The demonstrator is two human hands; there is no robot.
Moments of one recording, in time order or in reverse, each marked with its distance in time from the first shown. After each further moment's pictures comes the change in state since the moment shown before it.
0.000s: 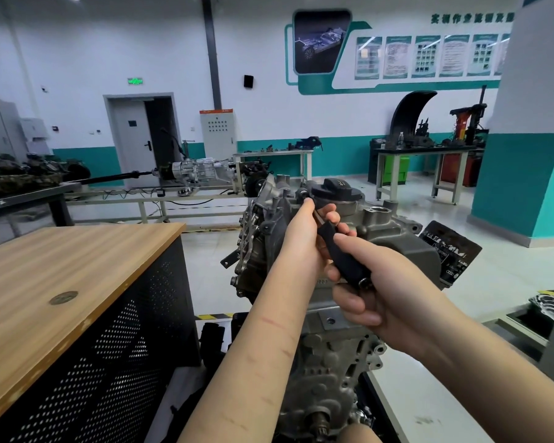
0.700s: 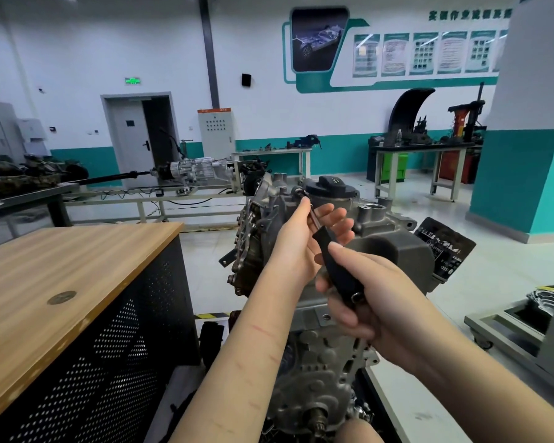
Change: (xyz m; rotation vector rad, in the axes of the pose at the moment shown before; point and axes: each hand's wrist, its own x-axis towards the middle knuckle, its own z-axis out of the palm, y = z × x) left_hand 0.000 -0.006 -0.013 0.032 -0.066 0.076; right_hand -0.012 0.010 -0.002 -0.107 -0.086 -0.076
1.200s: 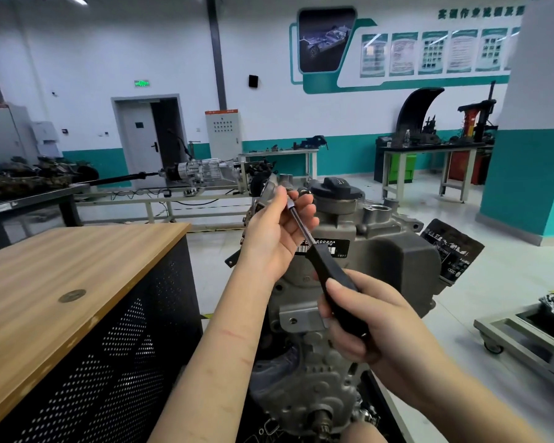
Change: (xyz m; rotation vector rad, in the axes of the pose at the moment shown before) left_hand -0.005 0.025 -0.026 0.037 -0.057 0.290; right_hand -0.008 0.025 -0.006 -0.068 -0.065 -0.071
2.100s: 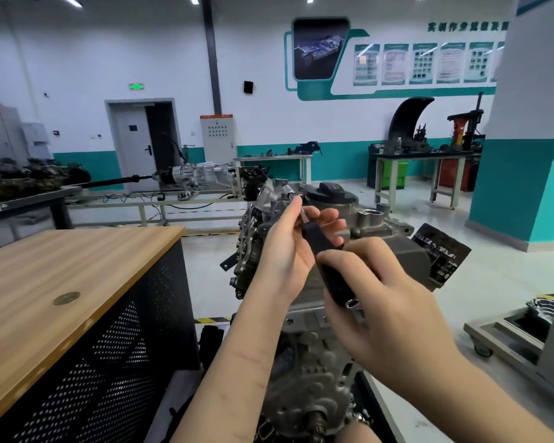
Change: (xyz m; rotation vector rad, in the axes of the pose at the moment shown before) left_hand -0.020 -0.017 0.014 0.017 -0.130 -0.064; right_hand -0.013 -0.017 0.004 -1.343 0.359 -0.846
